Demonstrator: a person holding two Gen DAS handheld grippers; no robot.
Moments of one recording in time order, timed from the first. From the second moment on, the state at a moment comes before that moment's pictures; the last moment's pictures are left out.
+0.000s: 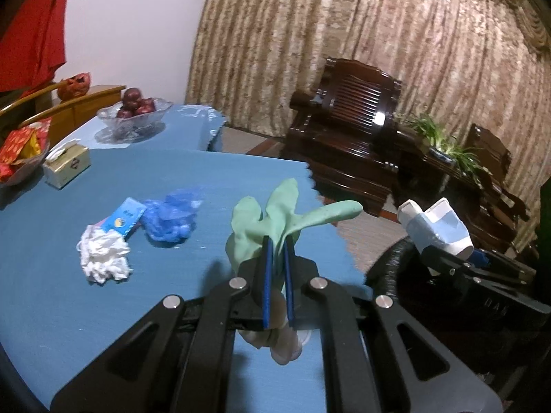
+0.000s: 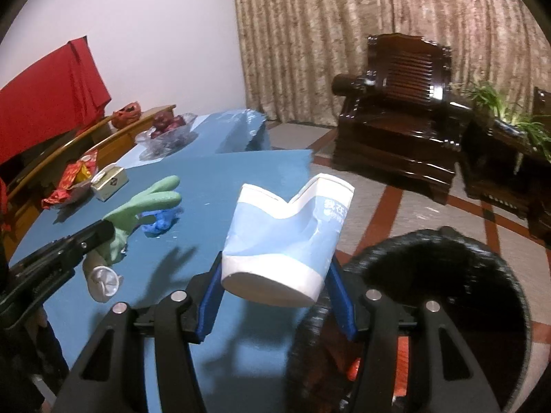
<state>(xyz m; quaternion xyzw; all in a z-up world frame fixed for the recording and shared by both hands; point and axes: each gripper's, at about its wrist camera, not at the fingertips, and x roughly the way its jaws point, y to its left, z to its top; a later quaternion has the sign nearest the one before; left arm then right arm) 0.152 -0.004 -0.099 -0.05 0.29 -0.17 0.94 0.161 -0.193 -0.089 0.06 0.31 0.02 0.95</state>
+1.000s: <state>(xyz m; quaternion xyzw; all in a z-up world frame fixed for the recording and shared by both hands) 0.119 -0.197 -0.103 0.00 0.30 -0.35 0.89 0.059 -0.353 -0.099 0.11 0.31 -0.16 0.93</state>
